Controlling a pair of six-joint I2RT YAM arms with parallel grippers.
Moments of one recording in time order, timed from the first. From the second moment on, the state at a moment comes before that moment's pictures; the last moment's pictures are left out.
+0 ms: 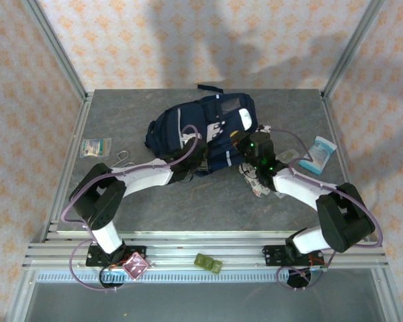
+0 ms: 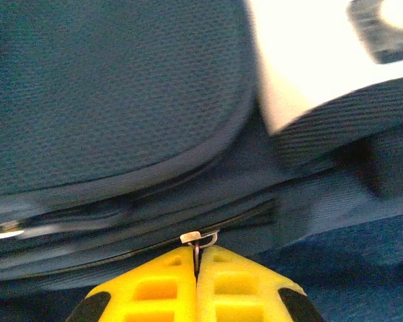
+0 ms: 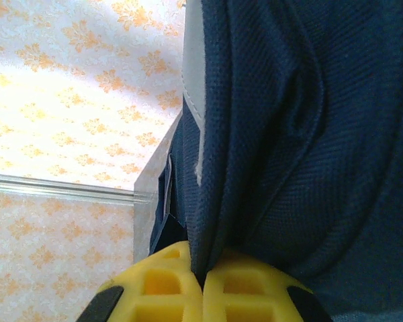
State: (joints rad) left arm -0.69 1.70 1.02 -0.13 -0.22 -0.70; right arm 0.48 1.41 0.71 0.37 0.03 1.18
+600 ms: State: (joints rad) left arm -0.56 1.44 0.89 -0.22 -0.17 -0.55; right arm 0.33 1.65 0.97 0.29 -0.09 1.11
